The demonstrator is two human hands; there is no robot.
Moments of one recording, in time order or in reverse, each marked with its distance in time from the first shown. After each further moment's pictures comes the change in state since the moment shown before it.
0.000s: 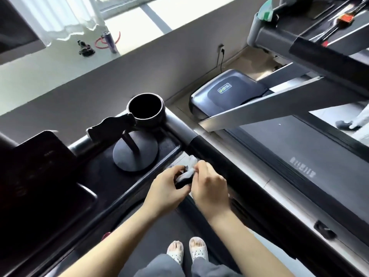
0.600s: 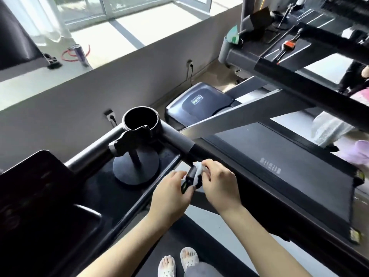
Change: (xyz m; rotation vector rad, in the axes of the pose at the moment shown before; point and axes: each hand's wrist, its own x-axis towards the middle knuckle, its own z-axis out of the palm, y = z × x) left_hand 0.005 -0.005 -0.019 0.126 -0.022 0.217; right_hand 0.012 -0.020 -0.025 -0.128 -0.015 0.150
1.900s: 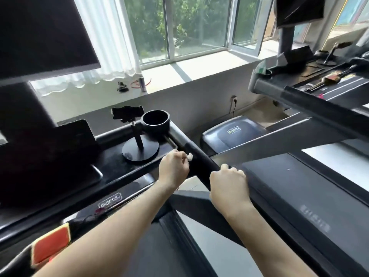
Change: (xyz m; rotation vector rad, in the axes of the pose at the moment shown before) left_hand 0.026 0.061 0.050 0.198 0.415 -0.169; right_hand -0.022 0.049 -0.098 -0.680 -0.393 -0.298
